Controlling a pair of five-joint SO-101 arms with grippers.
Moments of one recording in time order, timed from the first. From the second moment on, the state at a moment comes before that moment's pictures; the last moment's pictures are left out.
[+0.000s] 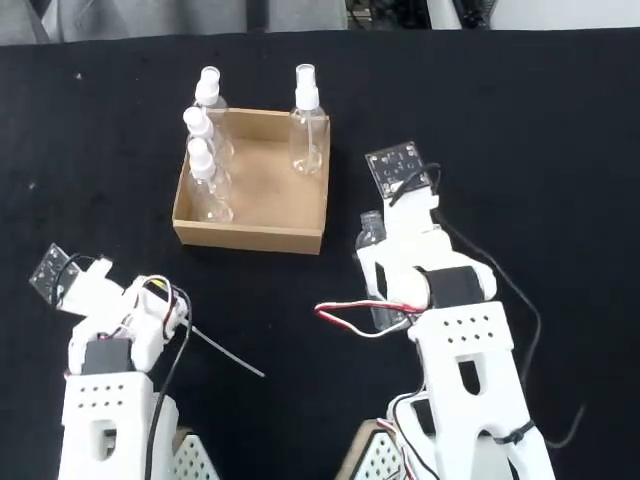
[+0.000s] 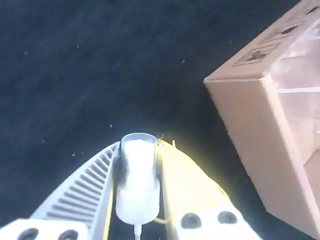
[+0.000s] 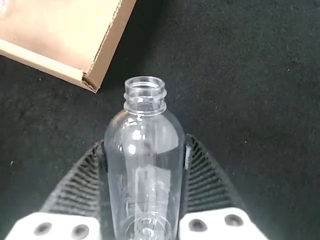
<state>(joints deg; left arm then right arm) -9.8 -73.4 83.2 52.0 48.6 -8.5 -46.8 54.1 60.1 10.3</state>
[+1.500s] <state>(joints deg) -18.7 -103.7 91.3 56.0 48.6 -8.5 -64.5 61.8 58.9 10.3</state>
